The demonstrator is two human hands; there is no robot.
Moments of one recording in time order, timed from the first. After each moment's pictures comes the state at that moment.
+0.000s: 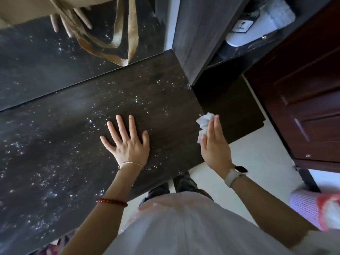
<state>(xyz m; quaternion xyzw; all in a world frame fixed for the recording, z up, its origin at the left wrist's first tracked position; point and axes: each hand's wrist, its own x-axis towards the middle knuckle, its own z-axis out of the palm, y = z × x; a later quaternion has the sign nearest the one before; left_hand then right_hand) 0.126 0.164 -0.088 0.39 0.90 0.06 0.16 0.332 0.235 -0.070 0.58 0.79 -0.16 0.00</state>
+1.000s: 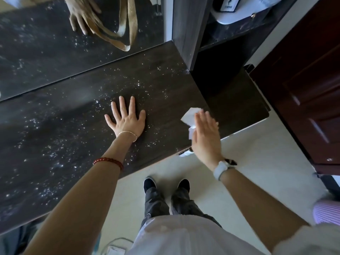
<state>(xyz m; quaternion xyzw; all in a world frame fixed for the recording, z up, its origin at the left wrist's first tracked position) 0.113 0.166 -0.089 0.39 0.89 0.05 0.21 0.332 0.190 -0.082 0.54 0.82 -0.17 -0.06</state>
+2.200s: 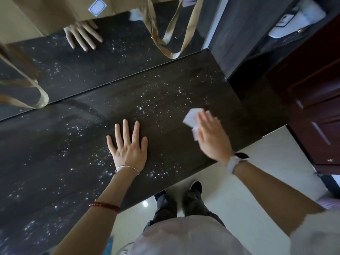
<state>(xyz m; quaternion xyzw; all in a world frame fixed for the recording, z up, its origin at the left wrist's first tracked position) 0.016 0.063 -0.088 0.46 0.87 0.06 0.16 0.229 0.180 -0.081 0.47 0.87 -0.14 -0.02</state>
